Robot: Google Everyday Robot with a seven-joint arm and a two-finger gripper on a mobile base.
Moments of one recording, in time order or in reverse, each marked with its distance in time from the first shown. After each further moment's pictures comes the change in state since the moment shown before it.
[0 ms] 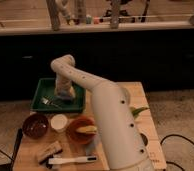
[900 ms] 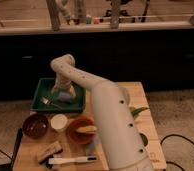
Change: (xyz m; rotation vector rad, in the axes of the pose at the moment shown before) arm 0.001 0.000 -0.002 -0.008 0.000 0.004
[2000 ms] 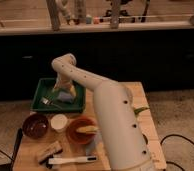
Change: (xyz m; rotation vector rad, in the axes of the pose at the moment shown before) arm 0.000 0.004 -0.008 0.017 0.011 0.004
